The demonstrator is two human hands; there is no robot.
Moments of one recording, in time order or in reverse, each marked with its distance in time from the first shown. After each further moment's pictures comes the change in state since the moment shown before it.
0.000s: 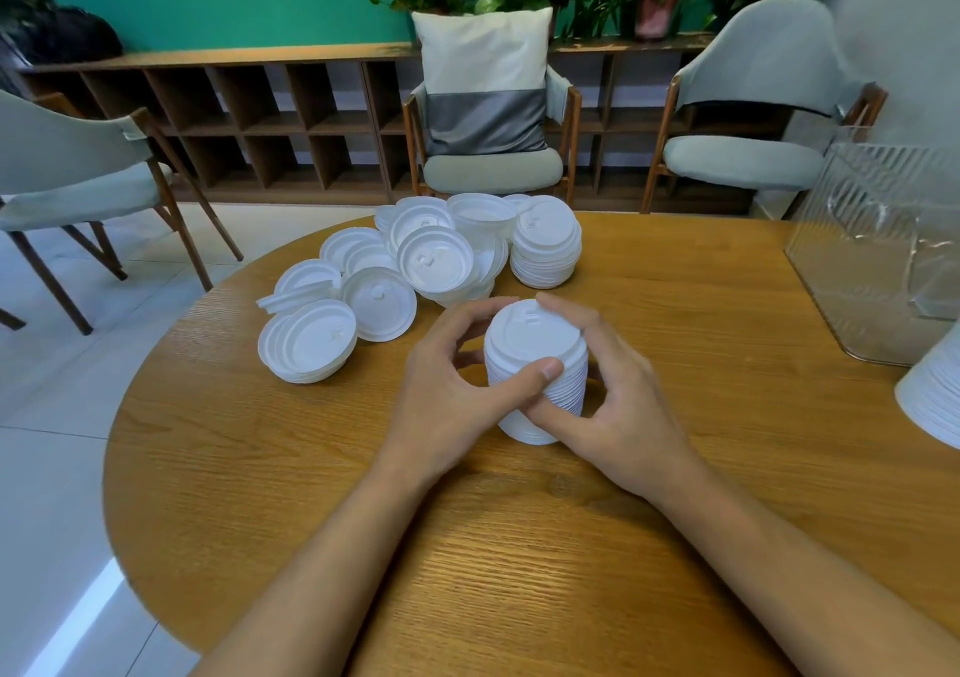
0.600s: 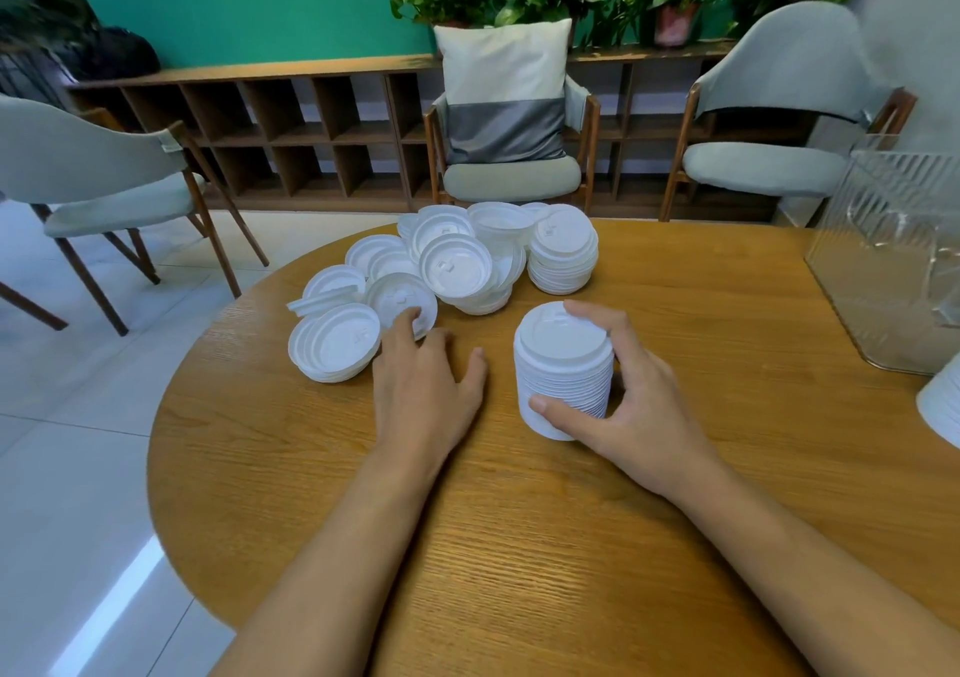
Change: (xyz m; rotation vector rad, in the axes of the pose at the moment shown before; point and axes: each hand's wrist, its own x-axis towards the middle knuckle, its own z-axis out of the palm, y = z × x) left_hand 0.010 -0.046 -0.020 0.893 0.193 -0.206; right_hand -0.001 0.001 -0.006 -0.058 -0.027 0.102
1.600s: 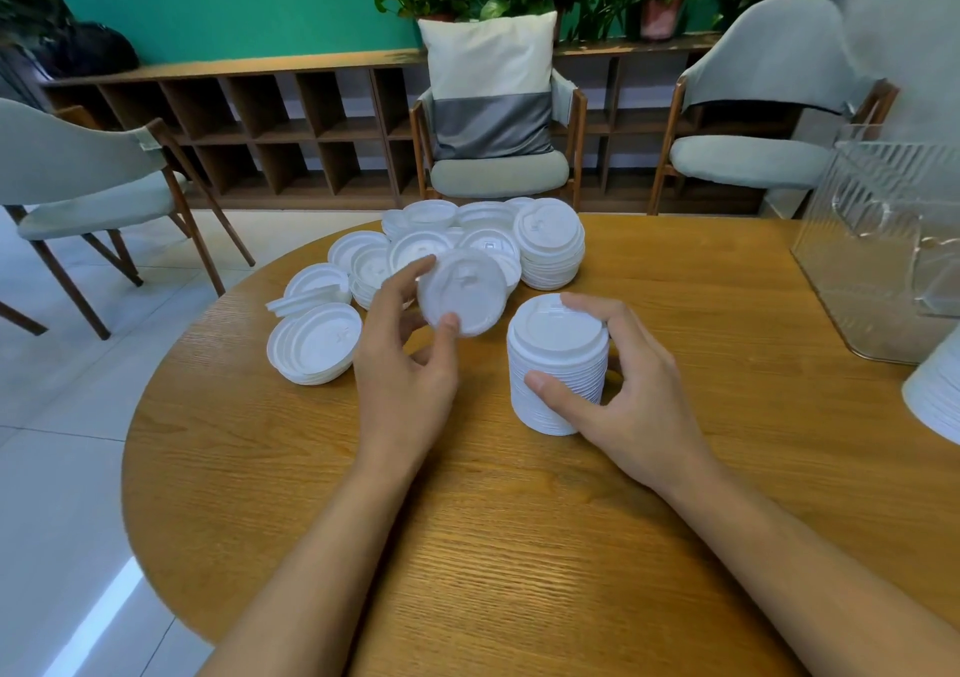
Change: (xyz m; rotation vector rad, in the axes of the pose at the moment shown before) left_hand -0.008 0.026 -0.026 -0.828 0.214 0.107; right_hand 0.002 0.000 0.000 0.017 0.120 -0.044
